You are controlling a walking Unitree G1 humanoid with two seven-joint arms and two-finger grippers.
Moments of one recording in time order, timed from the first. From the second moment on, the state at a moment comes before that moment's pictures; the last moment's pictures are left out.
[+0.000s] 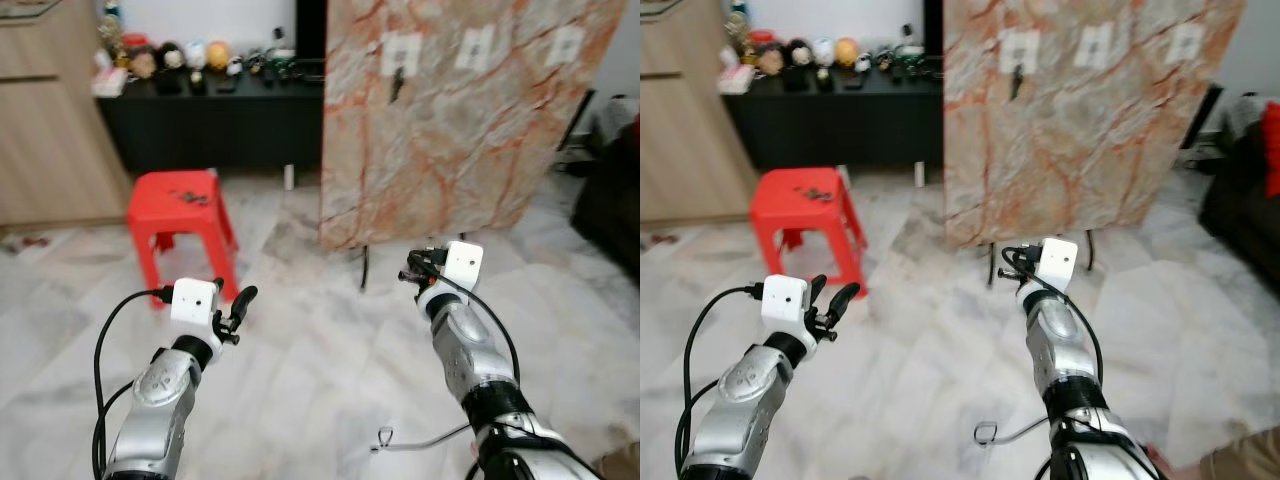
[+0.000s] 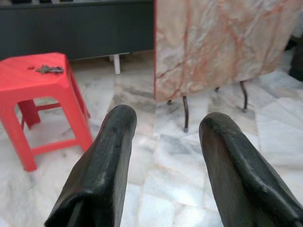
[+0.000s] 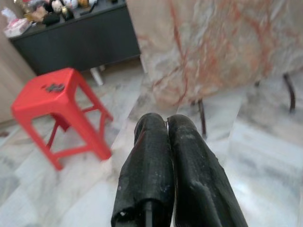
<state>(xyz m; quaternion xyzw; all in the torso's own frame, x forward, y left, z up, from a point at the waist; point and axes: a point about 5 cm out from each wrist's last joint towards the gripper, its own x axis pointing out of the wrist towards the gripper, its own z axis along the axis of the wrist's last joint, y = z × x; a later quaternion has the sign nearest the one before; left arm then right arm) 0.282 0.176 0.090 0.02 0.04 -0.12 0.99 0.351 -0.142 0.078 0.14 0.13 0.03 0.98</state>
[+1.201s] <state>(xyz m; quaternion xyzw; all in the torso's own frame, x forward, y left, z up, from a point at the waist) 0.272 0.123 0.132 0.02 0.00 -0.33 0.94 0.312 -0.095 0.119 0.31 0.14 0.32 0.88</state>
